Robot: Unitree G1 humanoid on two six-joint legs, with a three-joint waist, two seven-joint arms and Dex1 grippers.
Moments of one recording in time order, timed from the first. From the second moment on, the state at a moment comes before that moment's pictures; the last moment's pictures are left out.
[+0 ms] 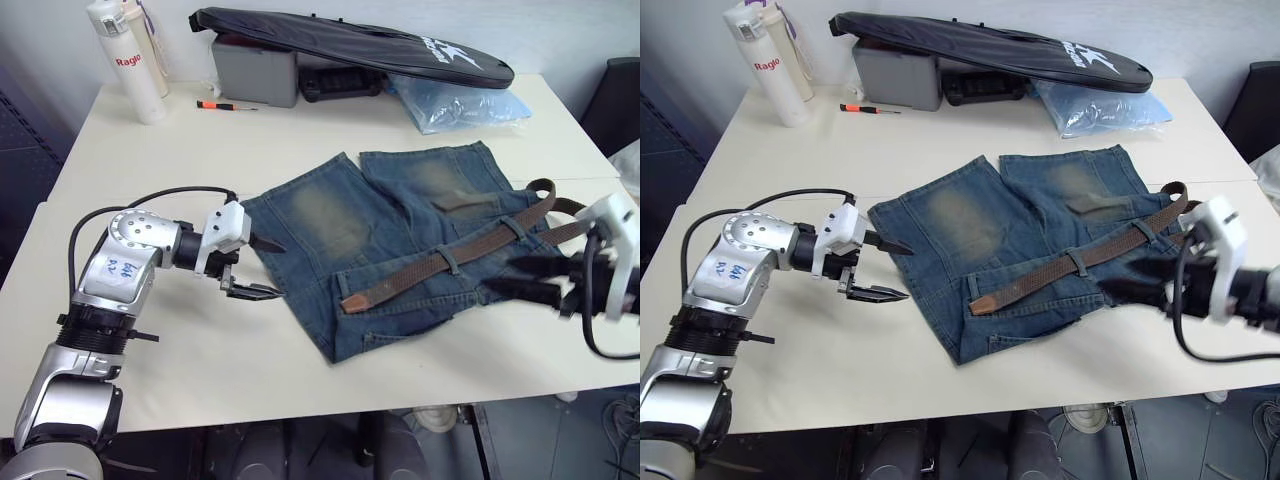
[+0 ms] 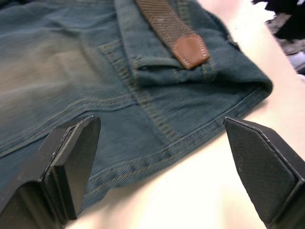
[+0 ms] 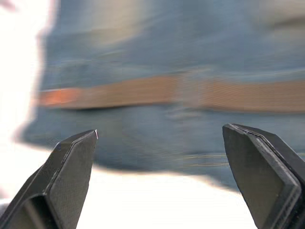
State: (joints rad) left arm -0.67 0.69 -0.17 0.17 -0.27 0.29 -1.34; right arm -0.22 -0.85 -0.64 -0.58 0.86 1.57 0.92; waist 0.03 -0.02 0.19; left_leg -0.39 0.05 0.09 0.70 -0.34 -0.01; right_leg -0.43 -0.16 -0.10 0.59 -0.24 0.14
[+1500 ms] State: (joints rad) left arm -0.57 0.76 -0.13 0.04 -0.27 0.34 -1.28; right arm -0.12 -0.38 -0.12 -0.36 1.95 0.78 -0.55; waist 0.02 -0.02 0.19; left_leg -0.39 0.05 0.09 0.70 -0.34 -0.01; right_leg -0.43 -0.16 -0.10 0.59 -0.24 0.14
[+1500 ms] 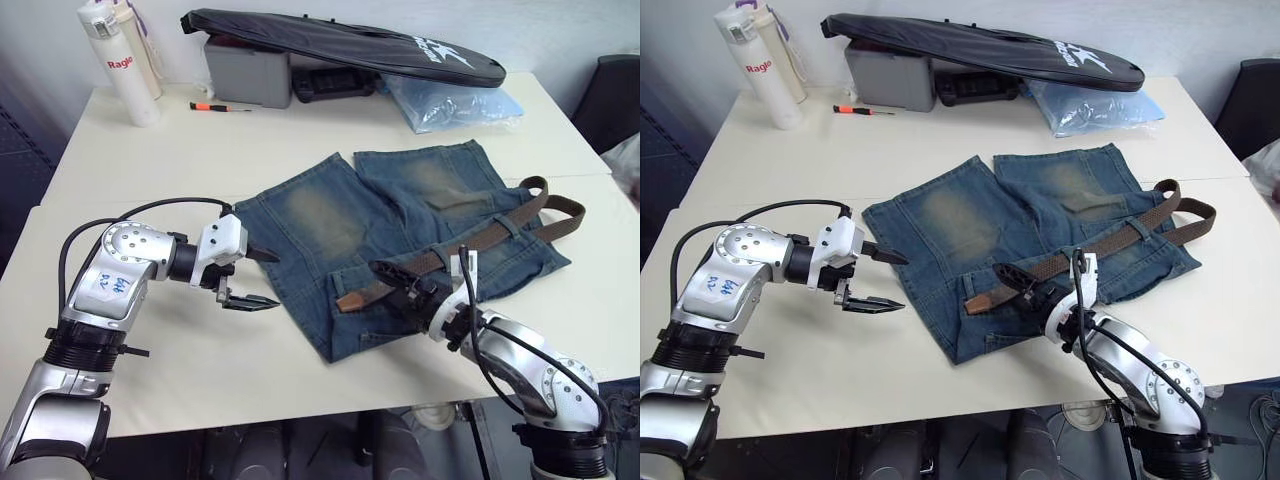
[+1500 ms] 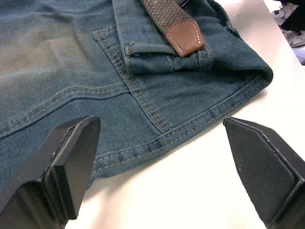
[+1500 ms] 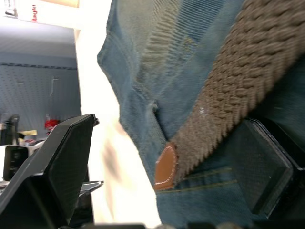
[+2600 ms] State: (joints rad) left arm -0.60 0.77 -0.13 0.03 -0.27 0.35 -1.28; right arm -0.20 -0.34 -0.06 -0.30 1.44 0.68 -0.26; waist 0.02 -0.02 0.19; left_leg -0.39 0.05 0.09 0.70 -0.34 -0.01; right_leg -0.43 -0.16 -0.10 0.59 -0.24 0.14
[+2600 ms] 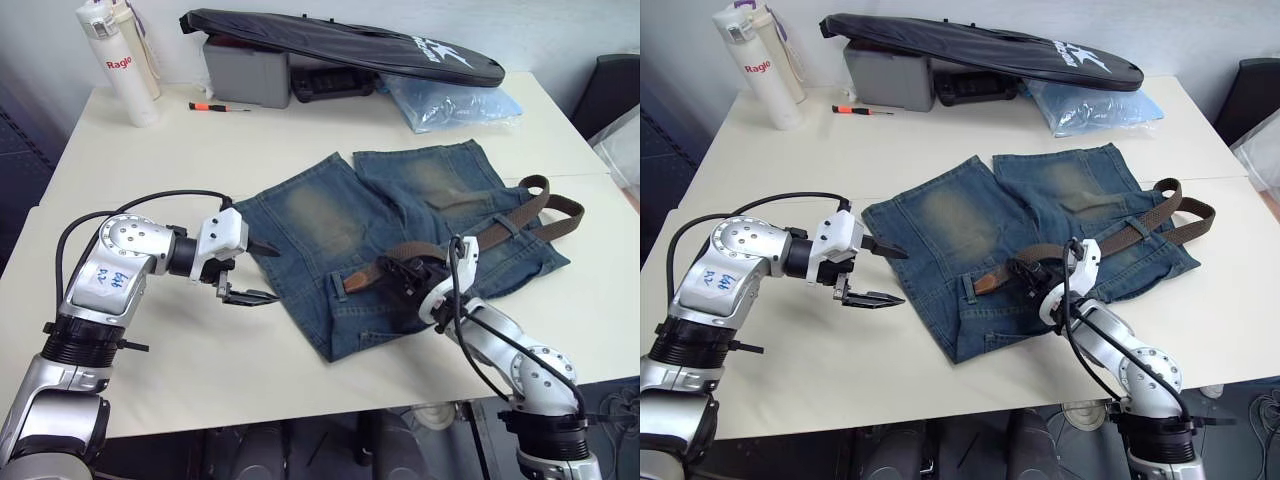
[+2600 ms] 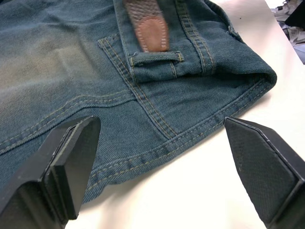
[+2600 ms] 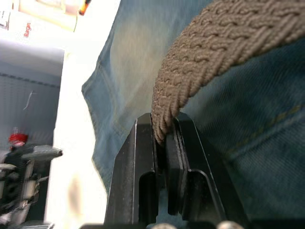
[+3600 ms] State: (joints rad) left arm -0.58 0.83 -0.14 -0.03 -0.27 0.42 -1.32; right arm -0.28 -0.03 -0.03 -0.19 1.09 0.76 -0.07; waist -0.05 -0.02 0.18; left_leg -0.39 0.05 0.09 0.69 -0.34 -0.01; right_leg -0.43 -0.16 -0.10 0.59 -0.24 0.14
